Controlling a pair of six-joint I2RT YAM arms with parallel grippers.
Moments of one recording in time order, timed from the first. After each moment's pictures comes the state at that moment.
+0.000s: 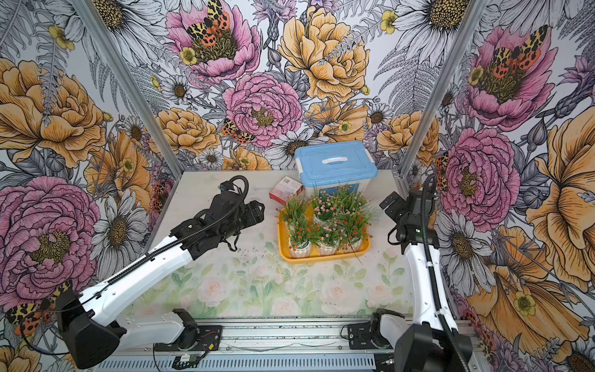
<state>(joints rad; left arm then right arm) -0.69 1.22 1.15 -0.56 -0.30 -0.80 -0.28 1.15 0.96 -0.46 -0.11 0.61</state>
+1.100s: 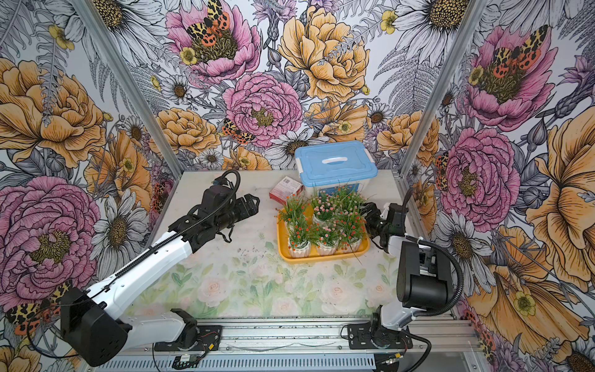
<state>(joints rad) -0.53 1.26 1.10 -0.44 -0.13 -0.75 -0.22 1.58 0.67 0.35 -0.61 1.00</state>
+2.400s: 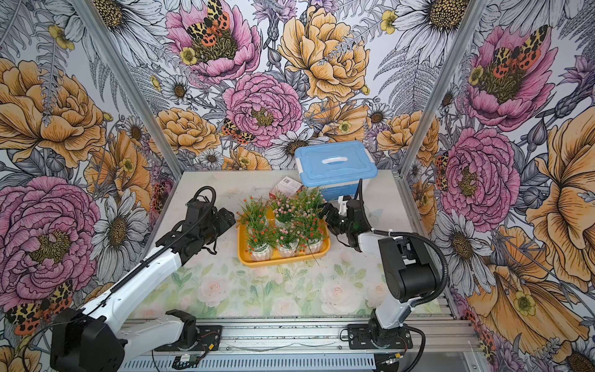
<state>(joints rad) -0.30 1.15 0.83 -0.47 -0.17 -0.91 0.20 1.67 0.74 0.45 -0.60 0.98</state>
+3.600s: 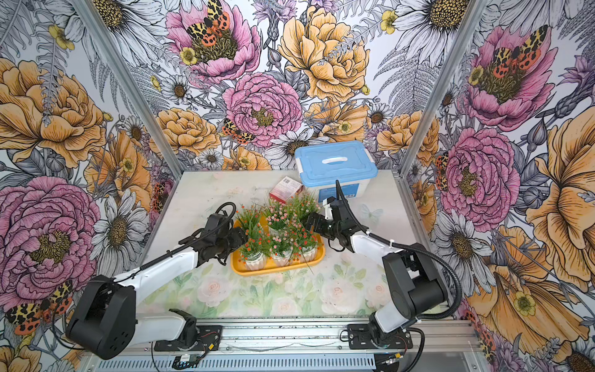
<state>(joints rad) -0.42 1.27 0.67 -0.36 -0.02 -0.95 0.37 1.52 0.79 0.02 -0.44 0.71</state>
